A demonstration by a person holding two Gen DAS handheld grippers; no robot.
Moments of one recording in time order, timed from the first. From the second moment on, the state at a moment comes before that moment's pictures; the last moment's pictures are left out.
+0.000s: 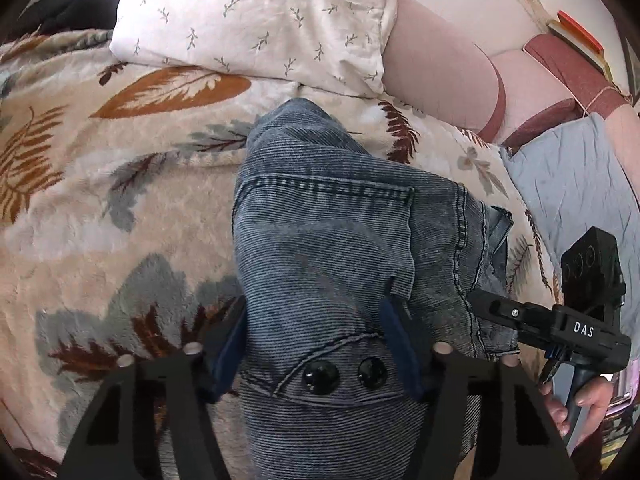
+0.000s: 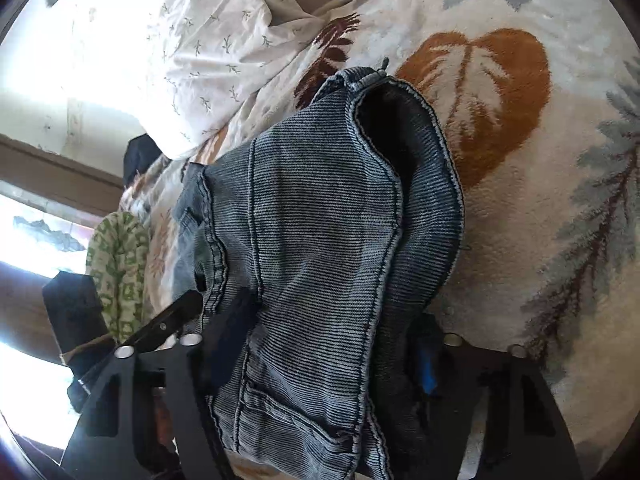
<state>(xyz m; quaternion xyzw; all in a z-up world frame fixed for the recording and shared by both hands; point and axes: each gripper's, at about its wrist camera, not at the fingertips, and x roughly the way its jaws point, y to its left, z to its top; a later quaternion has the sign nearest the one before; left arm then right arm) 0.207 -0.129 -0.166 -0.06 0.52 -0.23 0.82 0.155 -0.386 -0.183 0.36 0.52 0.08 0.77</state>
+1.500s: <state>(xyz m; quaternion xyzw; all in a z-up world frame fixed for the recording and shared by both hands) 0.168 -0.033 -0.064 -0.02 0.42 -0.15 0.90 0.154 -0.263 -0.091 0.28 0.42 0.20 0.84</state>
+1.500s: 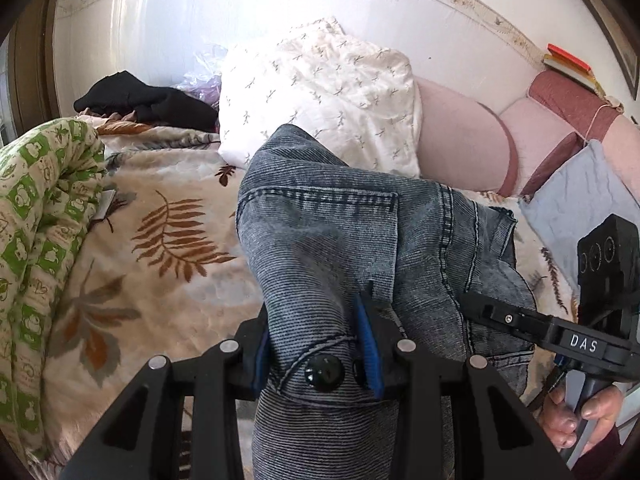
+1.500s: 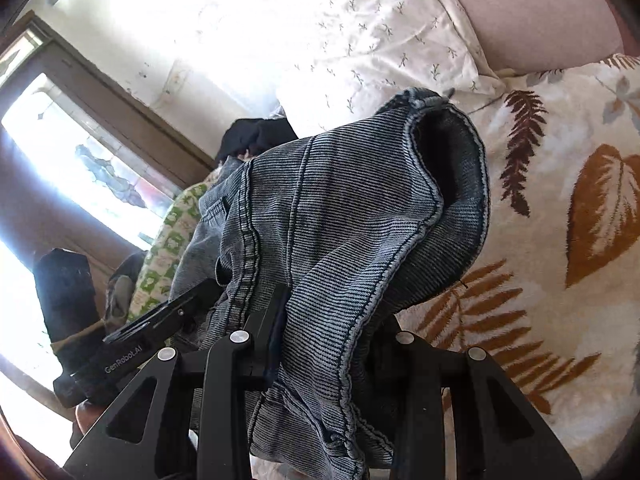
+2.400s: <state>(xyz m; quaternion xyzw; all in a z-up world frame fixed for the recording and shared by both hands) 0.189 -0.045 -0.121 0.16 0.41 -0.05 0.90 0.187 -0.262 -0.155 0.24 0.49 0.12 0.83</state>
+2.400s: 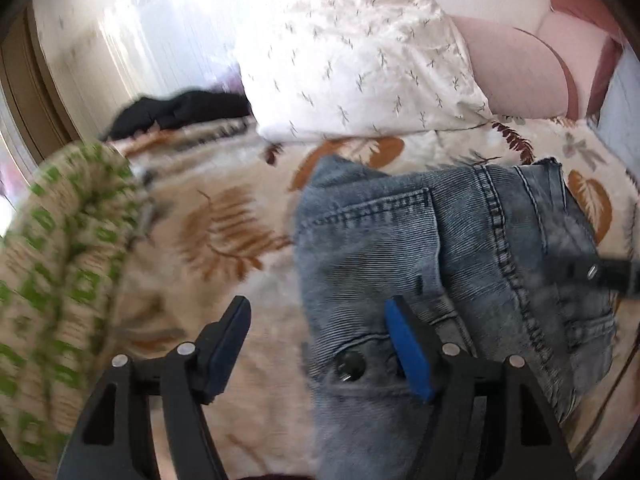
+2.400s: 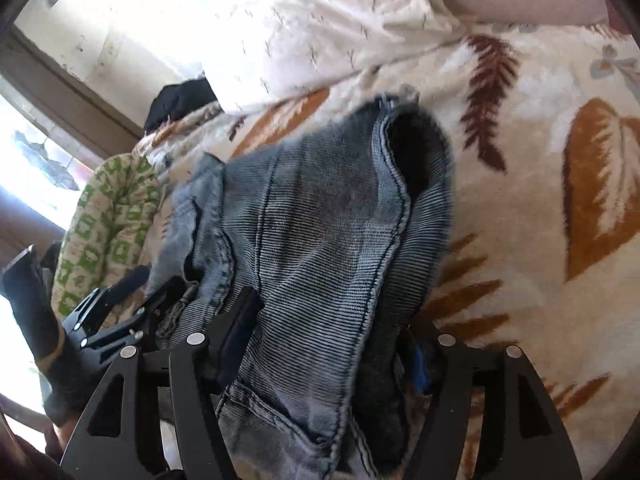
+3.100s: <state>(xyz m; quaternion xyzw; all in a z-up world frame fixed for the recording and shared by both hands) 0.242 -0.032 -0.087 0.20 0.36 0.02 0.91 0.187 -0.261 -0.093 0.19 0.35 0.17 0.90</state>
